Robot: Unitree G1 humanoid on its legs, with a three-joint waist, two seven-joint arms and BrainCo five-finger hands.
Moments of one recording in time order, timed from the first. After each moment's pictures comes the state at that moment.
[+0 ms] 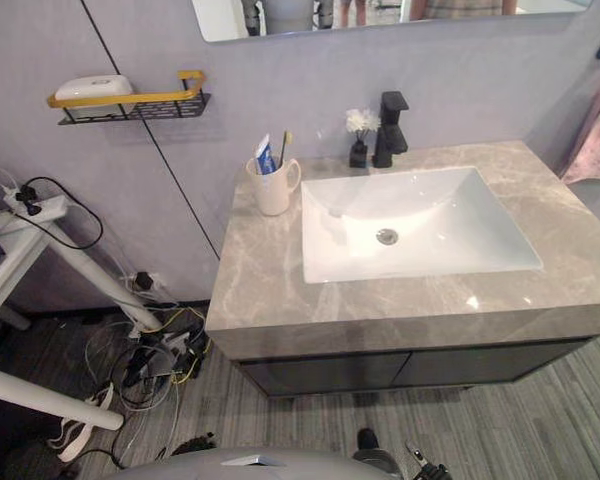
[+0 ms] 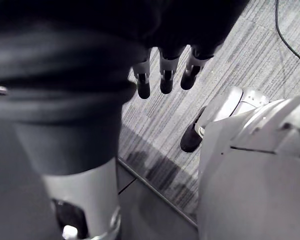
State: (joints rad) left arm 0.07 0.02 0.20 1.18 -0.18 -0.08 0.02; right arm 0.14 -0.10 -0.40 1.19 0.49 -0.07 -0.05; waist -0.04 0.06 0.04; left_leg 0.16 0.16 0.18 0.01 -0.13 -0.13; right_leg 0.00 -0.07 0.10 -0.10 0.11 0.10
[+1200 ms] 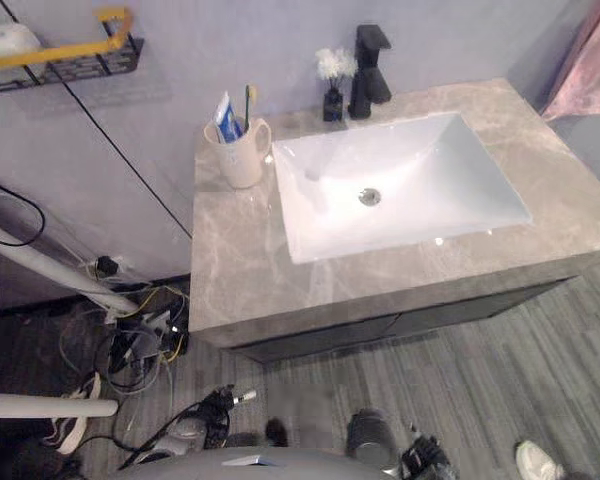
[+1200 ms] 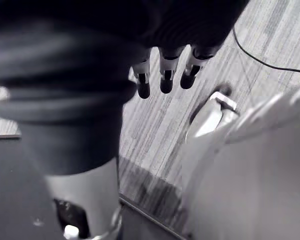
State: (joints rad) left arm -0.06 0.09 -0.06 1.17 0.01 -0.08 0.03; right arm 0.02 -0.06 -0.38 1.22 0.56 -0.08 -0.06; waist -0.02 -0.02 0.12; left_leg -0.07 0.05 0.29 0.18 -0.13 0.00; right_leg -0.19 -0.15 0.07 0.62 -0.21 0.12
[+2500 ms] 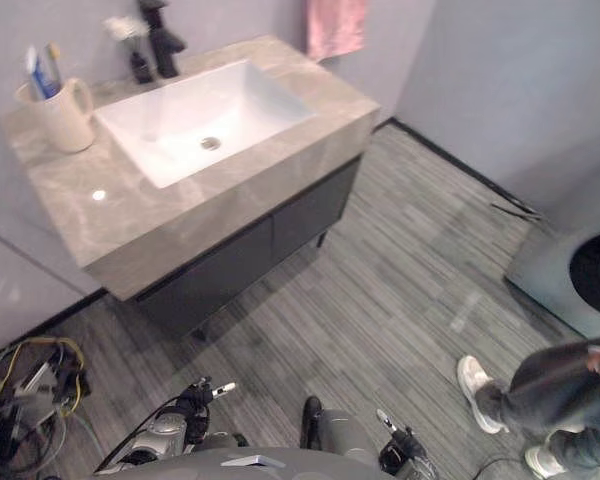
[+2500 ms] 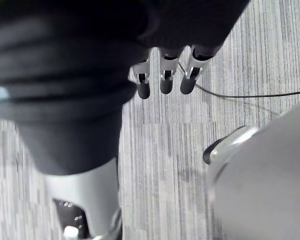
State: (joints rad) left arm -0.04 0.13 0.04 1.18 0.02 -0.08 0.03; right arm 0.00 -0.06 -0.28 1.22 0.53 -0.10 -0.04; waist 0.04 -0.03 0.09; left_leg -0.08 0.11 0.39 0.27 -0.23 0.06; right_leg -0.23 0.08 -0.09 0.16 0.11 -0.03
